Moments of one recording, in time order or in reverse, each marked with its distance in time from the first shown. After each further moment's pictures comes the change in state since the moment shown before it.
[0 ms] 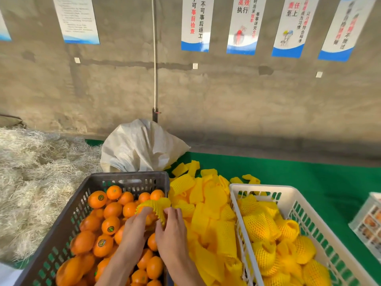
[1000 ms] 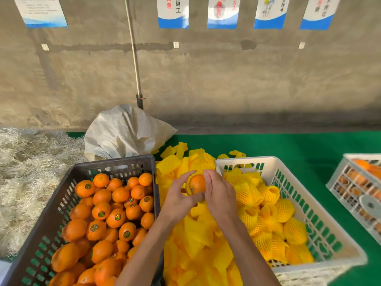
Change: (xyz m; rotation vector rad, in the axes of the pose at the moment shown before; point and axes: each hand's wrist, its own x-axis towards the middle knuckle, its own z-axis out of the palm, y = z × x) left_hand -0.051 -0.005 0.108 0.421 -0.485 0.423; right_hand 0.008 0.074 -0.136 -0.172 0.329 -0.134
